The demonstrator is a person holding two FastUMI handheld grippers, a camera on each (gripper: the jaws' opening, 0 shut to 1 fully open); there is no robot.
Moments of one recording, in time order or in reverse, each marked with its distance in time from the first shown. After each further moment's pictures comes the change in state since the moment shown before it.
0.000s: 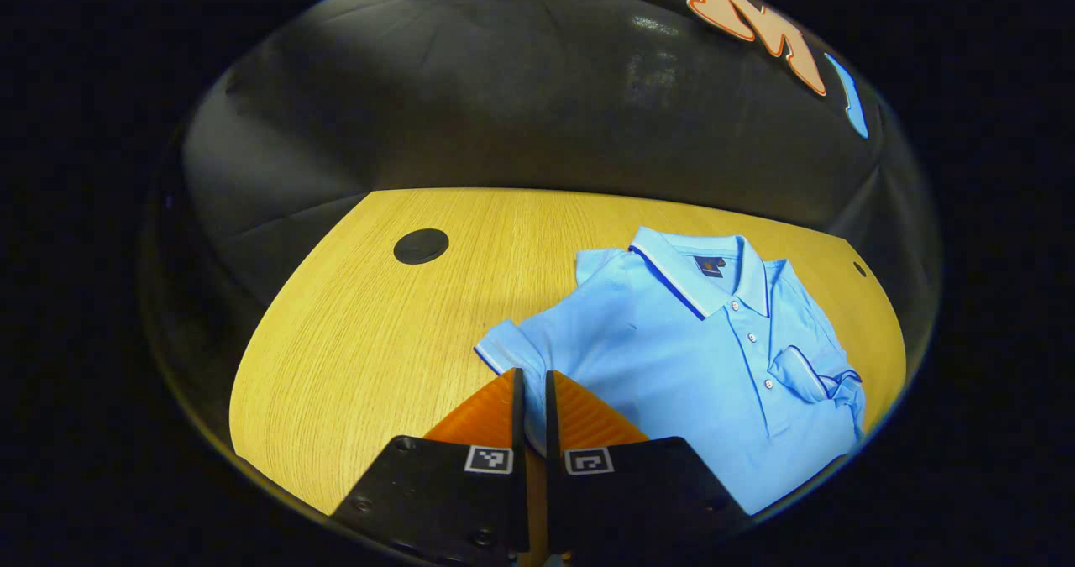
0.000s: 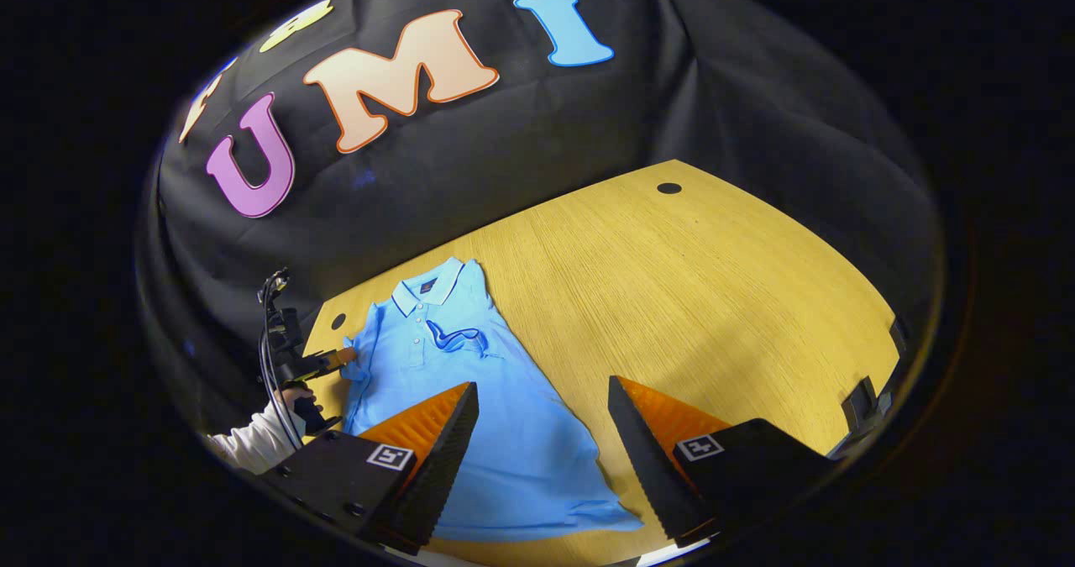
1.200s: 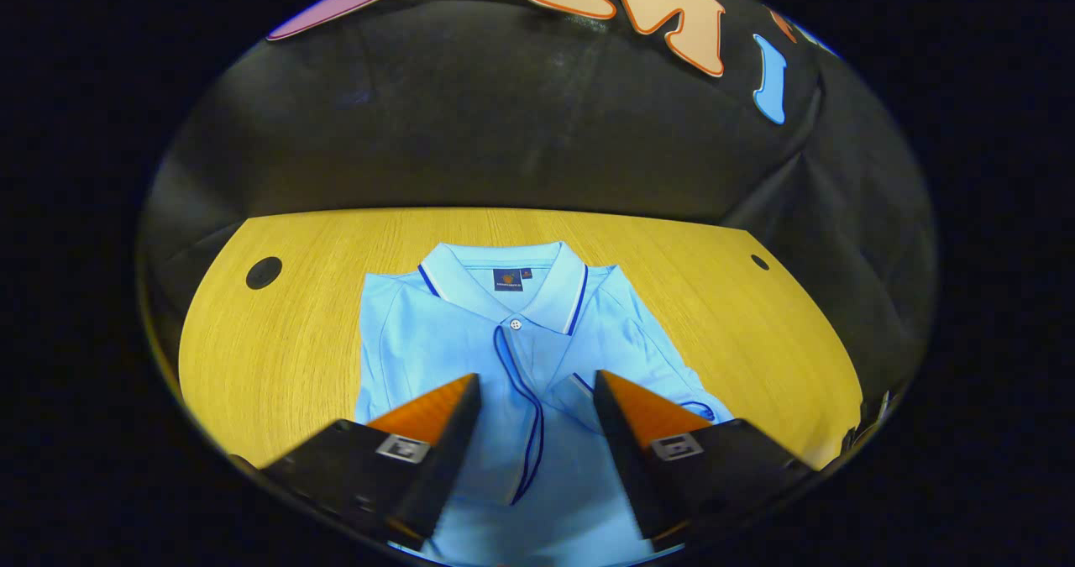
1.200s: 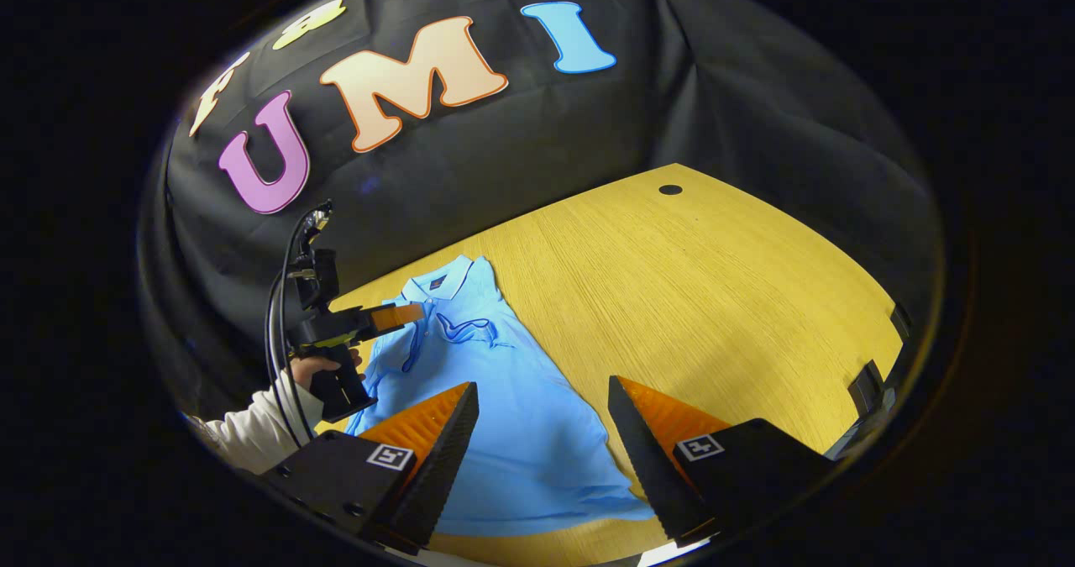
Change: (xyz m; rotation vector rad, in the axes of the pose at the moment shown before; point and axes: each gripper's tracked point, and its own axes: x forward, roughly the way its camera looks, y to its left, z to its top) left arm -0.039 -0.169 0.015 0.046 0.003 -0.285; right arm -0.015 0.012 -0.024 -0.014 -0.041 0.012
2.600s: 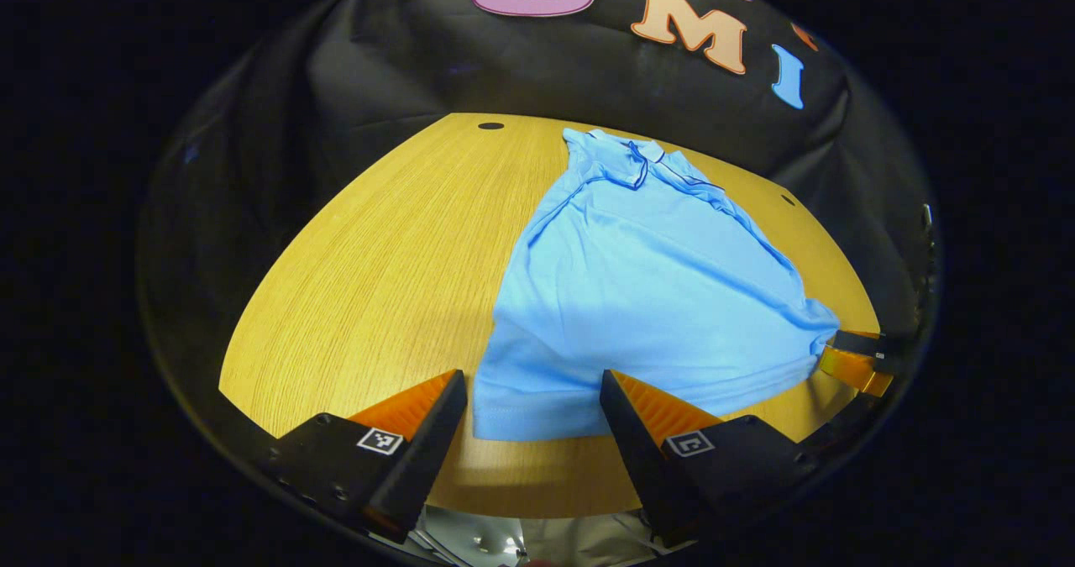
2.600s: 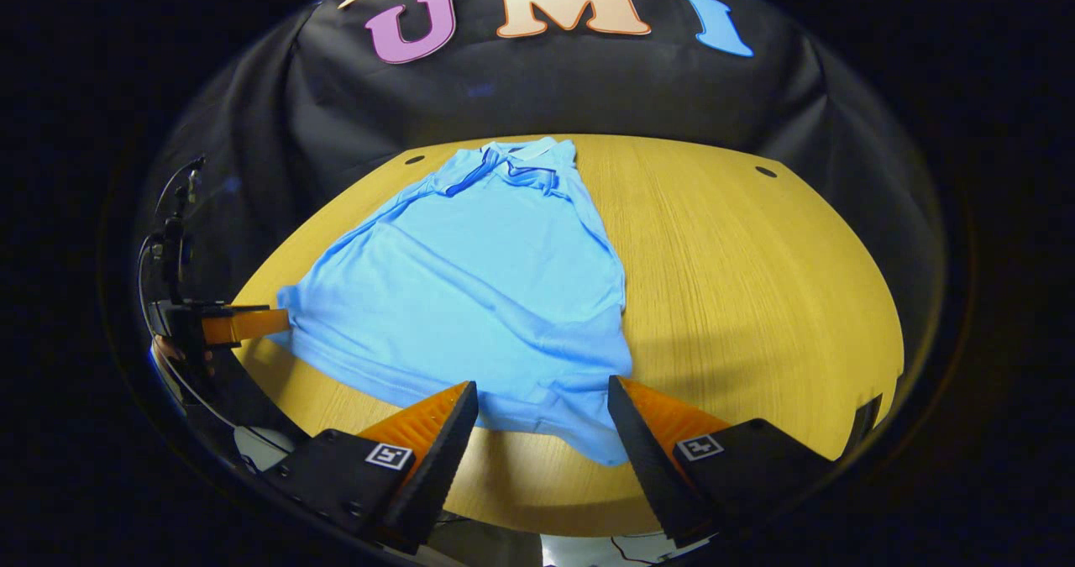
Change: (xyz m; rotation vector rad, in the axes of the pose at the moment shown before) left arm -0.269 0.043 -0.275 -0.146 0.071 0.273; right arm -0.012 -0.044 -0.167 -0.466 0.201 0.209
